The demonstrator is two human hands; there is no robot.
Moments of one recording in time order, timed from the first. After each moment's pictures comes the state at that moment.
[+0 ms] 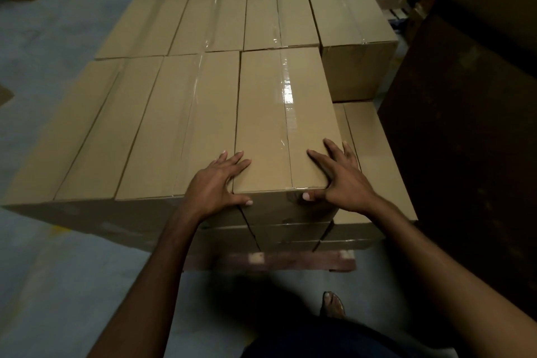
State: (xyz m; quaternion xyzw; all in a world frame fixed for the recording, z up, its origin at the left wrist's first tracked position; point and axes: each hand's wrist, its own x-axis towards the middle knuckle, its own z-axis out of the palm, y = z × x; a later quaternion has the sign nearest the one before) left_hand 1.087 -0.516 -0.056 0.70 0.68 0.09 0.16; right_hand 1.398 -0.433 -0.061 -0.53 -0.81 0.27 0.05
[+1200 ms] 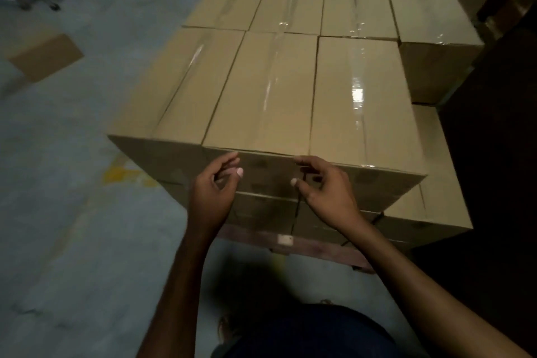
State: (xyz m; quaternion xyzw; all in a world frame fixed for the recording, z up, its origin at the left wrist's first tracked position) left_hand 1.039 -0.686 -0.038 0.40 0.71 0.54 0.21; right_hand 1.249 -0.583 -0.027 -0.45 -0.75 0.40 0.27
